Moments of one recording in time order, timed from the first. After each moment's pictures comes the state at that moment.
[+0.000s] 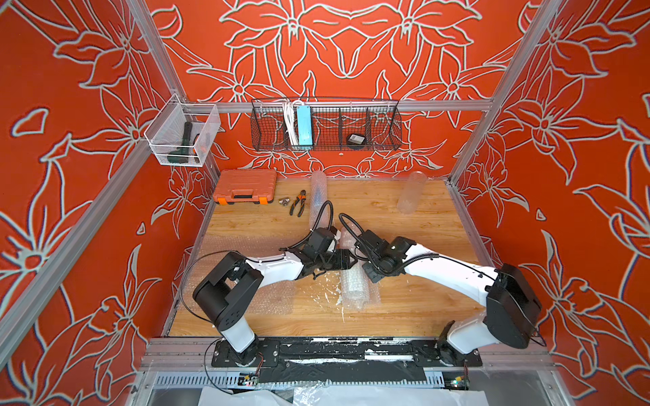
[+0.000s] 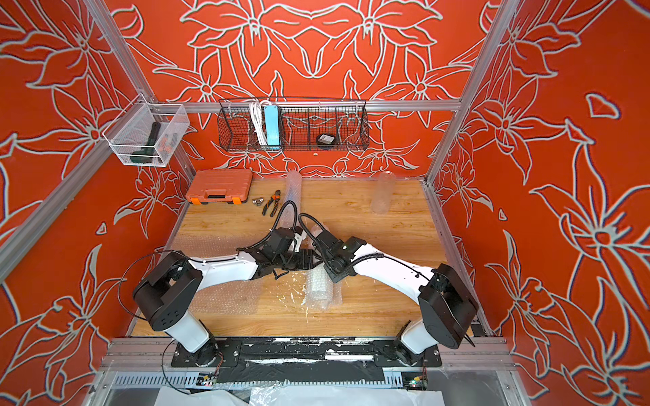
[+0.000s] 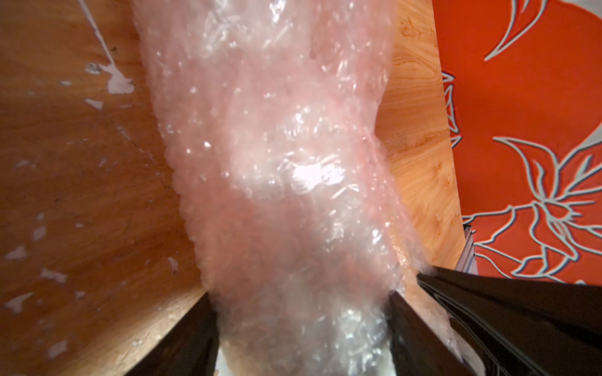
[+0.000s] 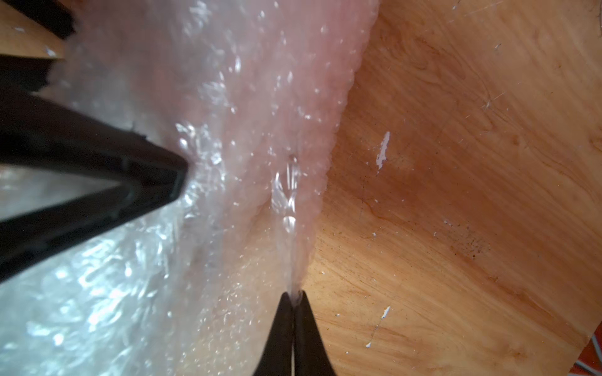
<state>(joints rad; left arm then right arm) -0.65 1.66 0.82 0.09 0.35 -0.73 0.85 1.49 1.05 -0.87 0.24 0.21</state>
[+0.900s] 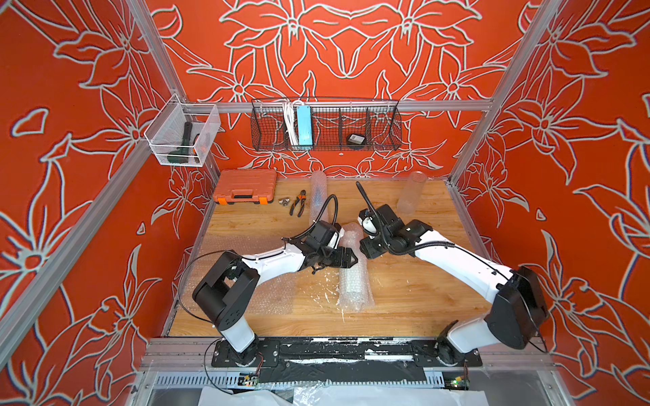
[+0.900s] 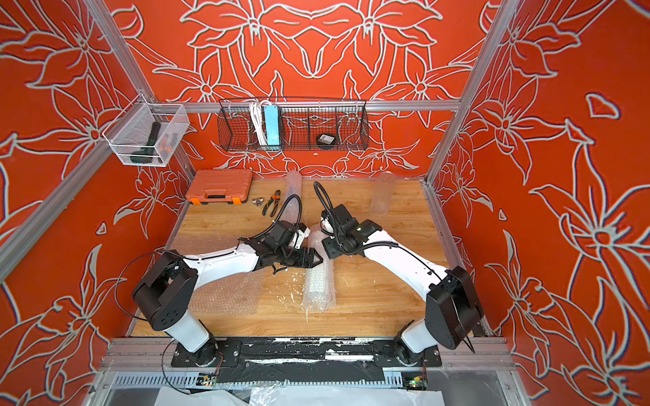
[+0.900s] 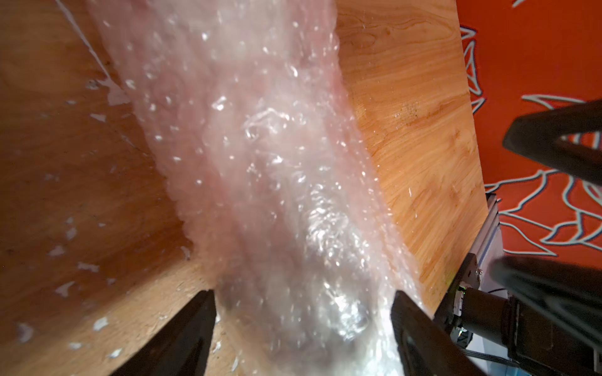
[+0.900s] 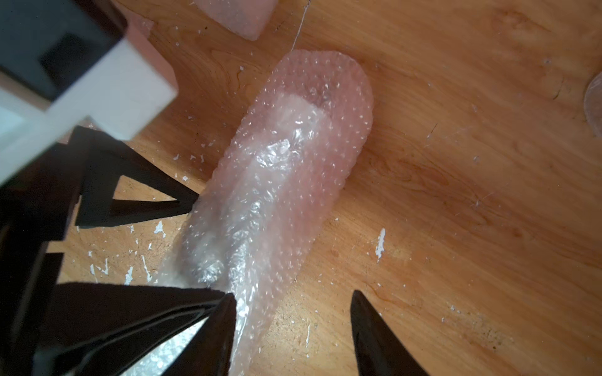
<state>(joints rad) -0.62 1.65 0.96 -0.16 0.39 -0.57 0.68 1.51 1.19 -0.74 0.00 0.11</state>
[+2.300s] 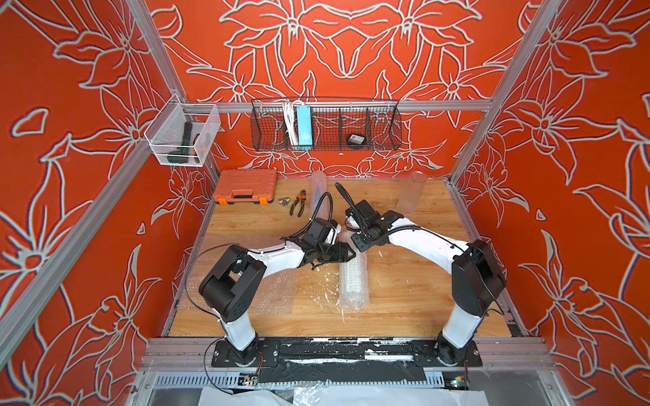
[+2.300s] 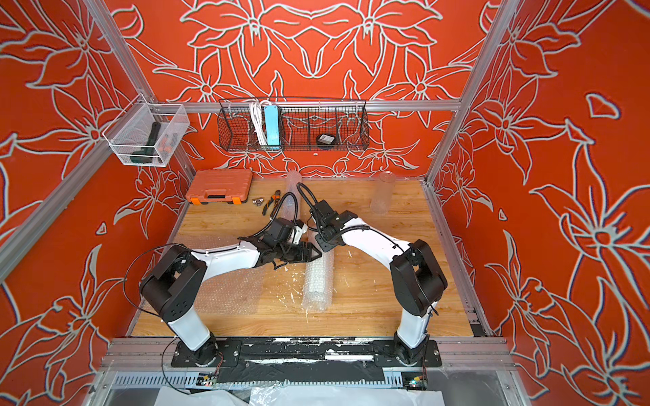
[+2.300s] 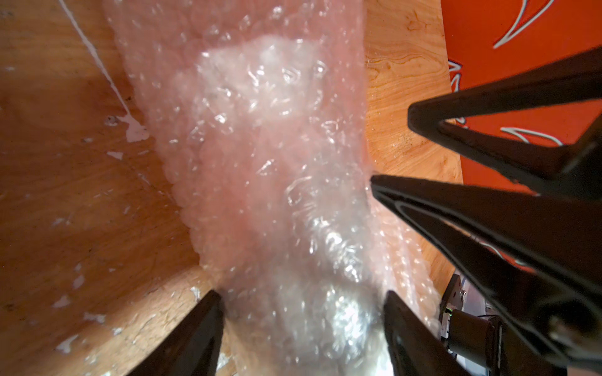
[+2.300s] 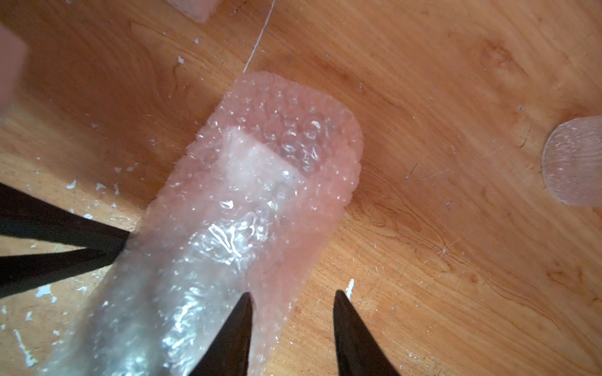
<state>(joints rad) -0.58 1.72 0.95 -0.04 0.45 -0.63 0.70 1.77 1.36 -0.76 0.19 0.01</state>
